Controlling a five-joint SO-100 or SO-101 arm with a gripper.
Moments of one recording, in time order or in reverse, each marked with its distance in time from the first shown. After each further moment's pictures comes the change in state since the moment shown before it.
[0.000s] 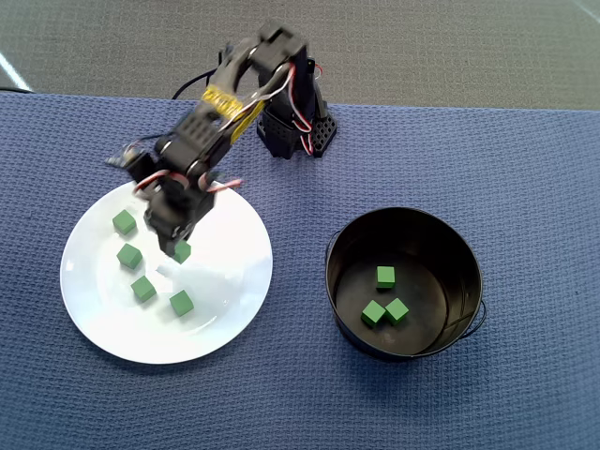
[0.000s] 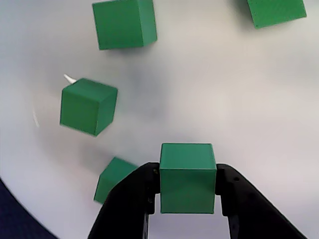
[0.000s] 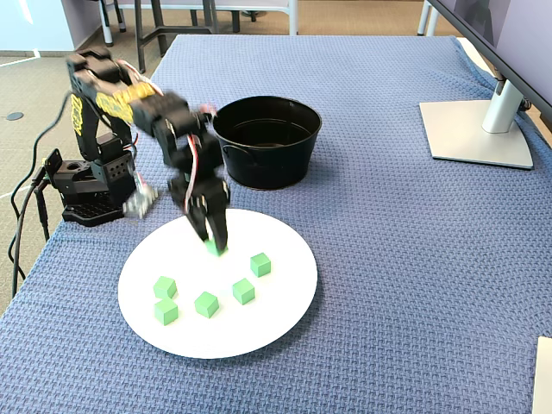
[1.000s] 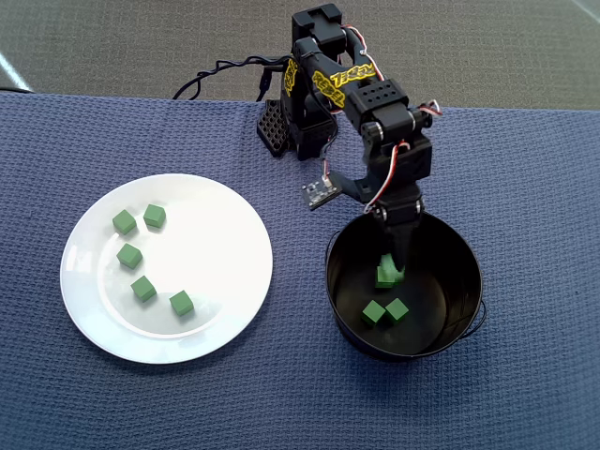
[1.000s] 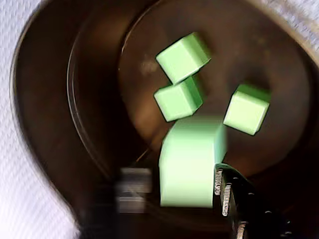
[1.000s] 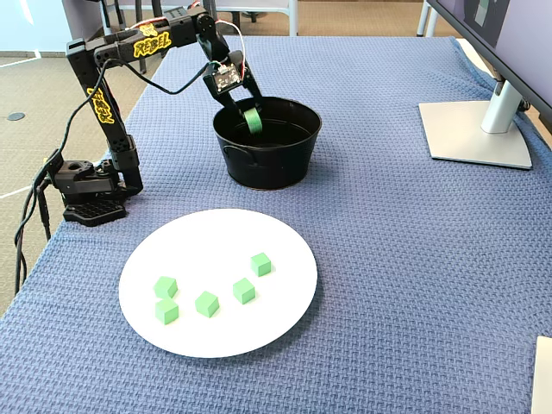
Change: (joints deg) arm -61.3 11.4 -5.4 6.9 13.6
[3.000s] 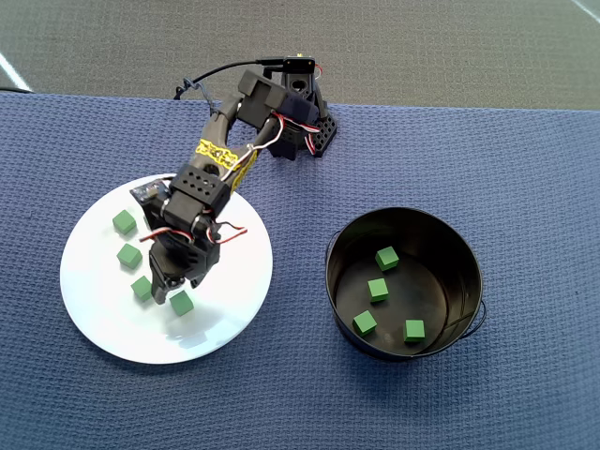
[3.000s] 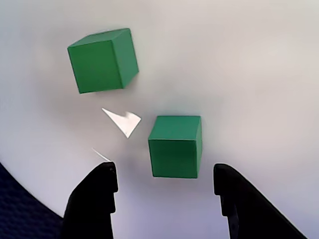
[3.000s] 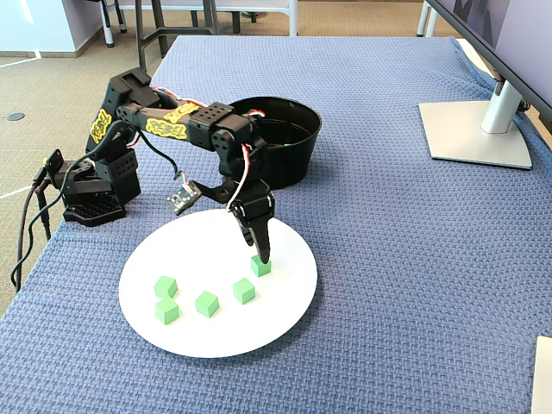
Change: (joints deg) arm 53.7 -45.0 -34.4 6.7 19.2
